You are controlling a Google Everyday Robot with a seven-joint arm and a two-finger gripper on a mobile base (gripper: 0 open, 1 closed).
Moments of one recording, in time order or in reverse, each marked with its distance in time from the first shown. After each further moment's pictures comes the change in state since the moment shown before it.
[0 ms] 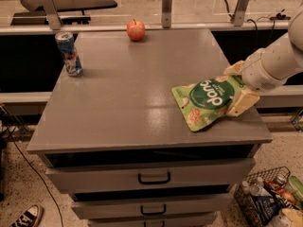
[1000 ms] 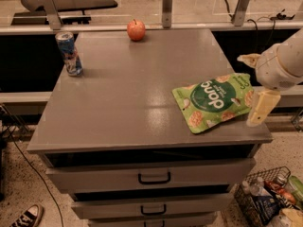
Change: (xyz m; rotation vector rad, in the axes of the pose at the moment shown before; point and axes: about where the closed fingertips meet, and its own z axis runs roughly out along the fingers) arm 0.014 0.009 -0.038 0.006 0.056 -0.066
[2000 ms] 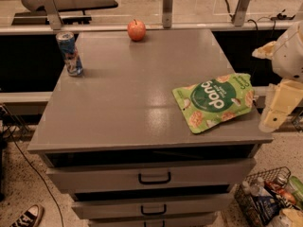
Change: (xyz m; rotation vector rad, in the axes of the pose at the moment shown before) arm -0.037 0.042 -0.086 -0.094 0.087 0.164
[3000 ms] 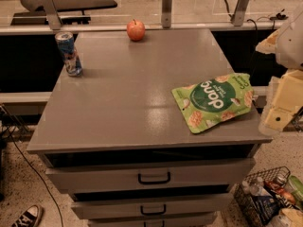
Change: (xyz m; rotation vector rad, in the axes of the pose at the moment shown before) arm -0.031 0.032 -0.046 -0.037 0.030 0.075
